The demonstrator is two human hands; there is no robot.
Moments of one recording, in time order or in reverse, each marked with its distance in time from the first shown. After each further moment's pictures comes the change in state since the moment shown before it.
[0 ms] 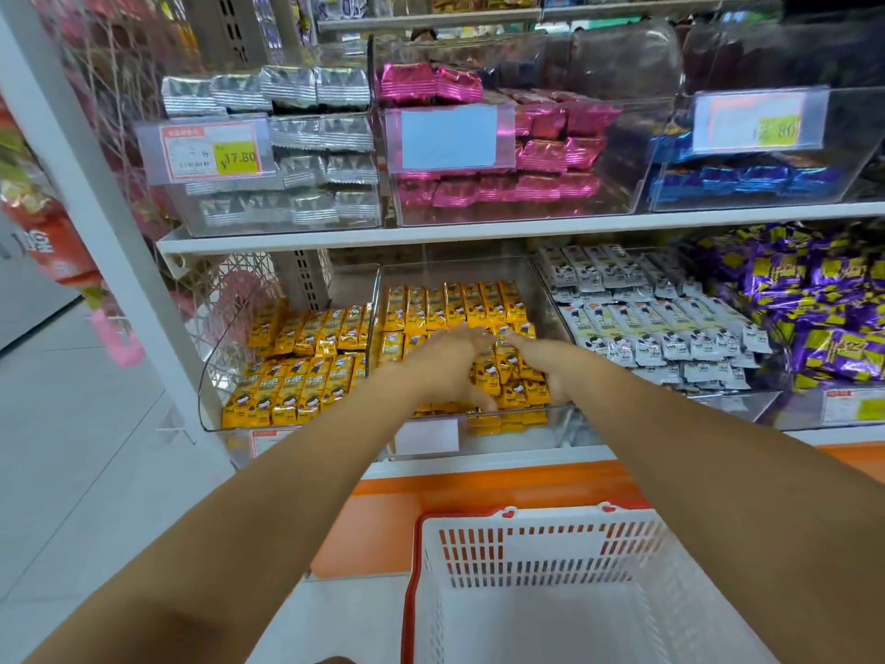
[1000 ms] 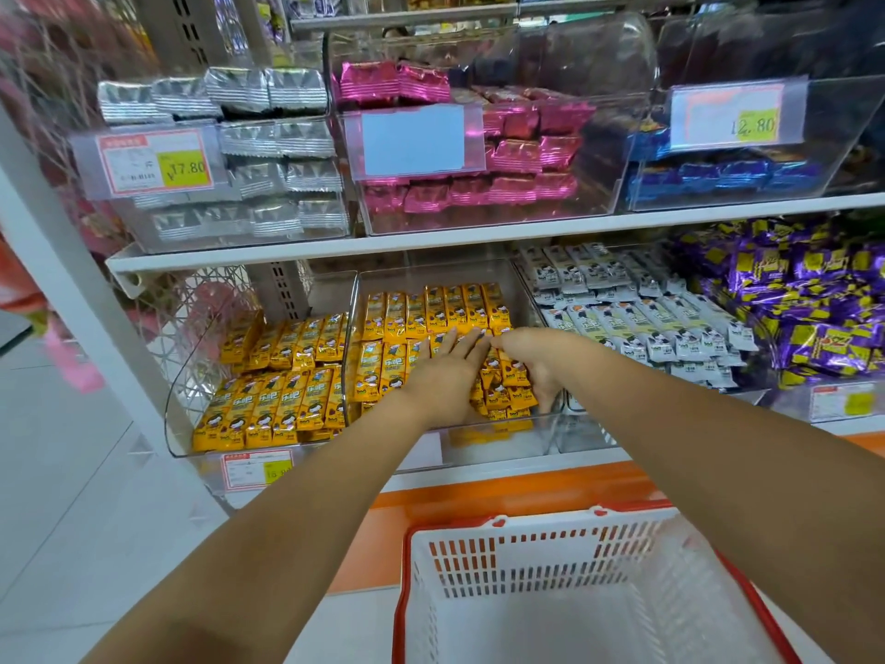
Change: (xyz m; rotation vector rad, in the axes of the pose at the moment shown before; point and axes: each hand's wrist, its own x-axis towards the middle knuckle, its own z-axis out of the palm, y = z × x) left_hand 0.029 0.004 0.032 0.115 0.067 -0.003; right_hand -0.031 -0.024 -0.008 -0.218 -0.121 0.070
